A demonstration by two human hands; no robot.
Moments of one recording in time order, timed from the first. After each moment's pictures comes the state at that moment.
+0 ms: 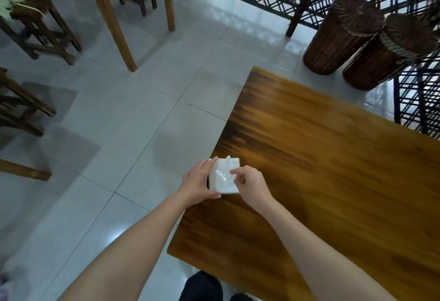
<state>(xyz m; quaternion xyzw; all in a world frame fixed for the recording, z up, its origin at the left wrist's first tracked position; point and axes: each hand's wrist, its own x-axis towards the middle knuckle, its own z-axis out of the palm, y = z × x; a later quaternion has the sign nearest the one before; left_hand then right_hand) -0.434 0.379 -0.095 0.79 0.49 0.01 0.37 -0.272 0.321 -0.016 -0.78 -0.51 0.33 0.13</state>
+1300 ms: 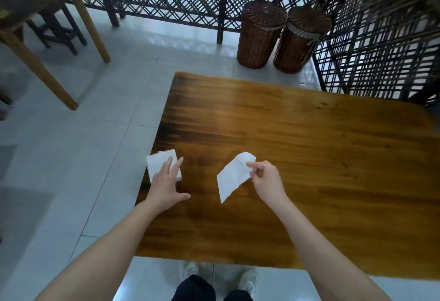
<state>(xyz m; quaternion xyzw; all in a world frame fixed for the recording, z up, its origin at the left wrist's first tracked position) -0.369 0.307 -0.047 0.83 0.48 -0.01 0.28 -0.139 0.164 0.019 -0.86 -0.36 0.22 0.28</state>
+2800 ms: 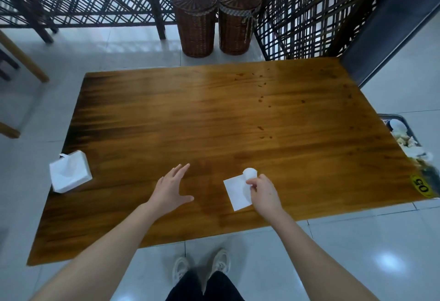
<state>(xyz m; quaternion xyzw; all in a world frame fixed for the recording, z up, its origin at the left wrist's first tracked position) -0.181 0.116 -0.022 0.88 0.35 -0.12 0.30 0.002 -0.084 -0.045 -0.91 -0.29 0.21 0.21</state>
